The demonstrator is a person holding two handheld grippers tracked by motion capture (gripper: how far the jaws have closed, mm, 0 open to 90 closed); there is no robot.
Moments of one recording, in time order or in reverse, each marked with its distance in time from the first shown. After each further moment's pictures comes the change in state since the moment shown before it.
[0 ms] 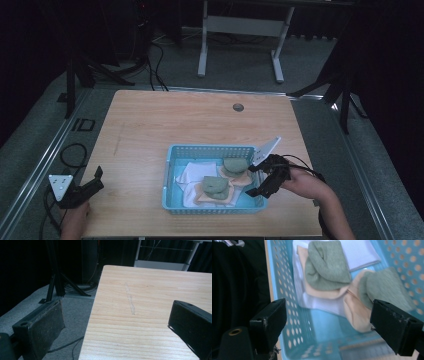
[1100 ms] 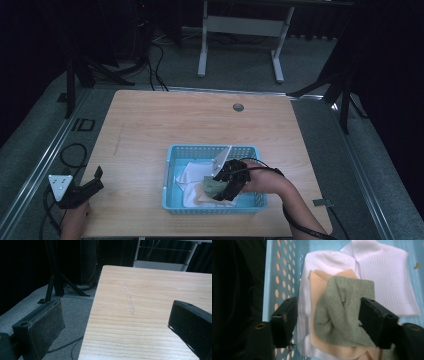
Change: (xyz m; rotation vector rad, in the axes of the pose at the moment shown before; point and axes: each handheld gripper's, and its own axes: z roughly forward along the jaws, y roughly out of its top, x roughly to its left) left arm 0.001 0.000 0.000 -0.002 -0.007 -0.004; right arm 0.016 0.066 0.079 0.107 0.061 -0.205
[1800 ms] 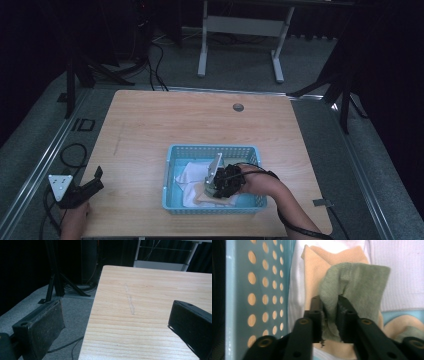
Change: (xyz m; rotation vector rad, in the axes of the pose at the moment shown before) left arm 0.000 0.000 0.000 0.001 0.004 0.002; right arm -0.001 -0.002 0.025 0.135 -0.031 -0.020
